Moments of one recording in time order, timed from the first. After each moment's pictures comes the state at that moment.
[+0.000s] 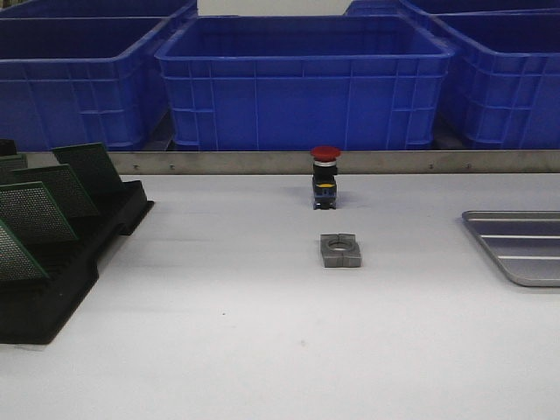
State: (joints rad) left arm 0.02 1.29 -1.05 -0.28 0.74 0.81; right arm -0.07 -0.01 0.03 -0.07 0.03 0.07
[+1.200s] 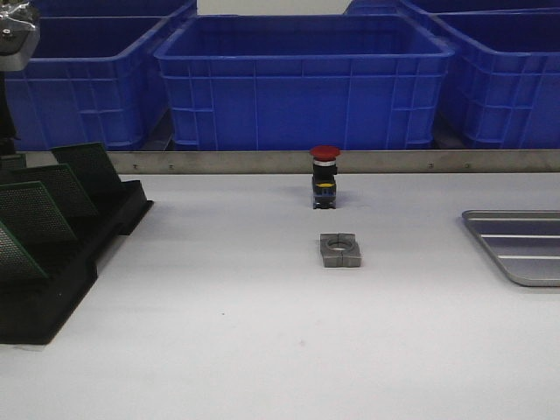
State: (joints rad) left arm 0.02 1.85 -1.42 -0.10 0.75 1.51; right arm -0.07 -0.01 0.03 -0.07 0.03 0.07
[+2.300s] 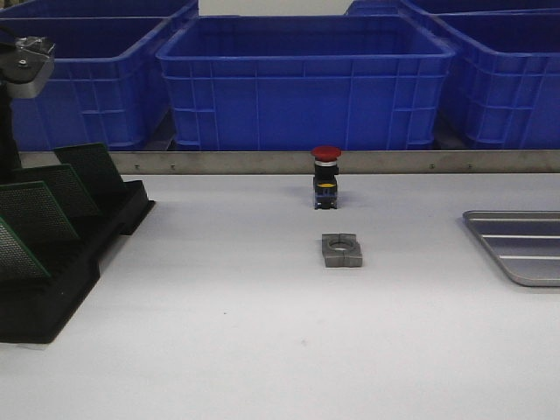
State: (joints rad) left arm 0.02 1.94 -1.50 -0.08 0.83 1.51; right arm -0.07 -0.01 0.03 -0.07 0.03 0.07
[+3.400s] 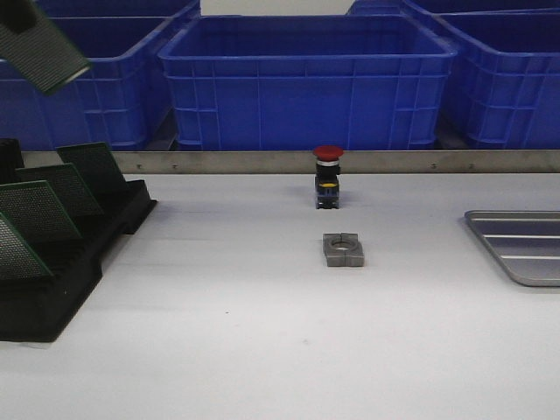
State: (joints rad) left arm 0.02 1.76 -1.79 -0.43 1.24 1.38; right arm -0.07 -0.01 0.03 -0.07 0.03 0.07
